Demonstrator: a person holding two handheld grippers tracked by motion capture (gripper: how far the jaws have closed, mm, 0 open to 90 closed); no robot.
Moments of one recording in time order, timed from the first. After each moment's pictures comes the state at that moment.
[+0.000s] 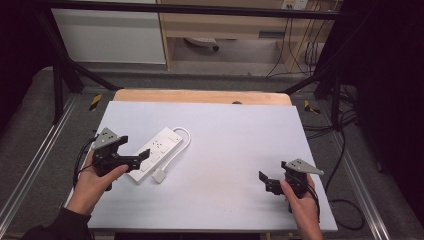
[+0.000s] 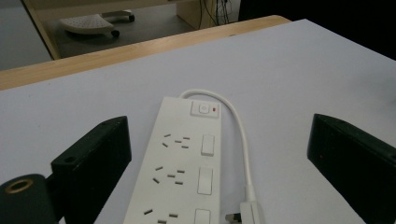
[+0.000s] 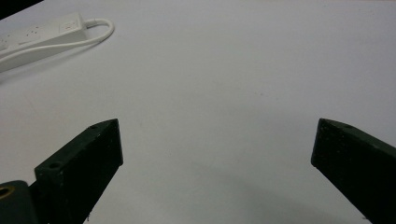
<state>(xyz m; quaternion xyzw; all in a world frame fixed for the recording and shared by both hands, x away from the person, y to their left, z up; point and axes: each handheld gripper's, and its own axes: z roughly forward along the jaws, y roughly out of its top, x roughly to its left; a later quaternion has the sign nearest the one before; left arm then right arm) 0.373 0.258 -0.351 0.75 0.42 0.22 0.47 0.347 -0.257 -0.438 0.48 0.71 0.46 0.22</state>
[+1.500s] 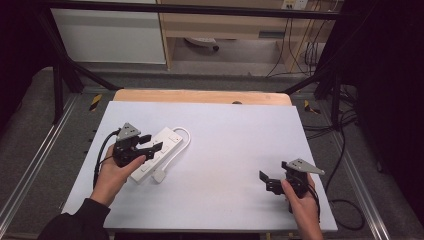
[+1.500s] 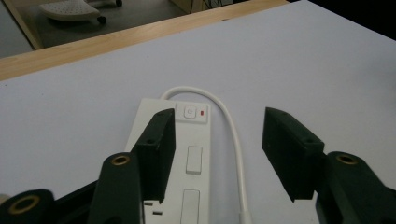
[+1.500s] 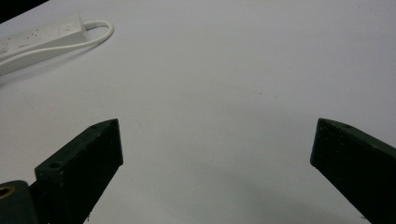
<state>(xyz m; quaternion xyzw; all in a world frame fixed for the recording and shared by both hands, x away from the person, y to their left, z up) 0.406 0.223 -0.367 0.77 0.41 0.20 0.45 0.348 -0.258 -0.438 0.49 0.71 0.46 0.22</state>
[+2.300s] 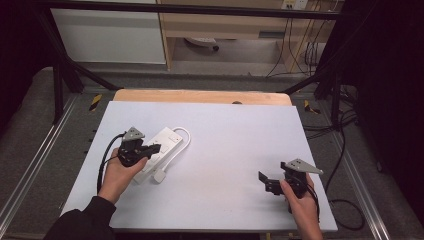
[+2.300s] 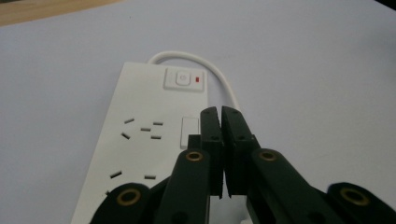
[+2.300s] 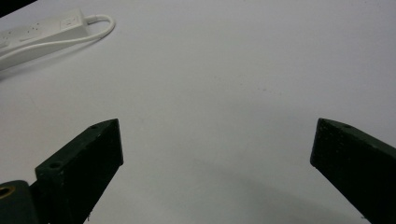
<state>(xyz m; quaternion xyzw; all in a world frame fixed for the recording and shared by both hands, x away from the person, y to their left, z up) 0.419 0.228 -0.397 0.79 0.41 0.15 0.43 0.348 -0.256 -0.439 0.49 0.71 0.46 0.21</state>
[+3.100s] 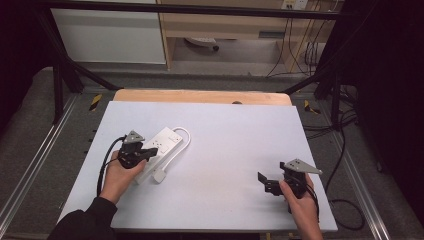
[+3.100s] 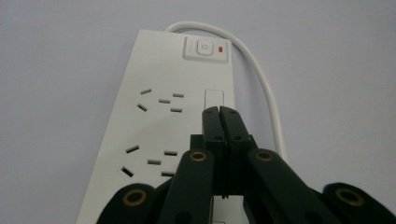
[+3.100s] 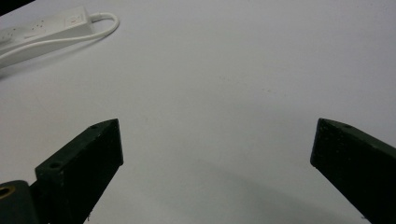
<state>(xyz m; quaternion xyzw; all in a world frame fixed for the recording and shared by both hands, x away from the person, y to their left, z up) 0.425 0.234 -0.417 0.80 0.43 0.16 0.40 0.348 -0.254 -0.438 0.48 0.72 0.46 0.21</state>
